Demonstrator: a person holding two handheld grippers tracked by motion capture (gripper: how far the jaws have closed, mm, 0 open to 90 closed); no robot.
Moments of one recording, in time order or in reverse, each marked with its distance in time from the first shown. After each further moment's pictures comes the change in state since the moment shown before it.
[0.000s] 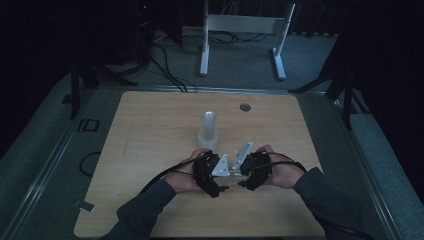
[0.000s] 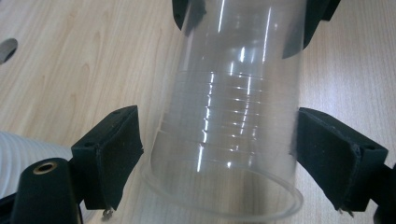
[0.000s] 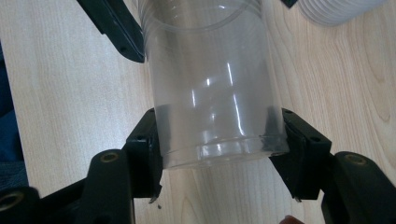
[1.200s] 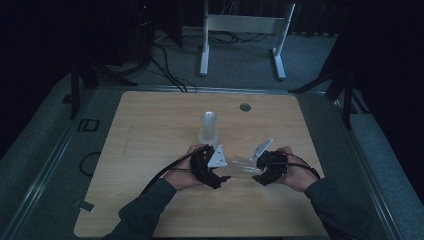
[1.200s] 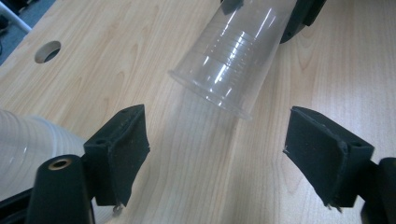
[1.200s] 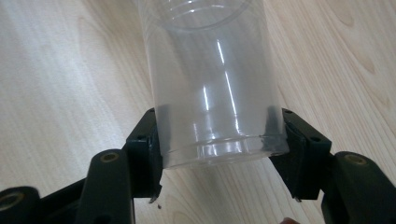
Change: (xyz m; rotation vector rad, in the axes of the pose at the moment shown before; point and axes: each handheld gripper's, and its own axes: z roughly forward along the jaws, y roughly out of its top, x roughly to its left) left arm 0.014 -0.002 -0.006 -0.068 0.076 -0.117; right arm -0.019 -0.052 0.005 0.019 -0.106 0.256
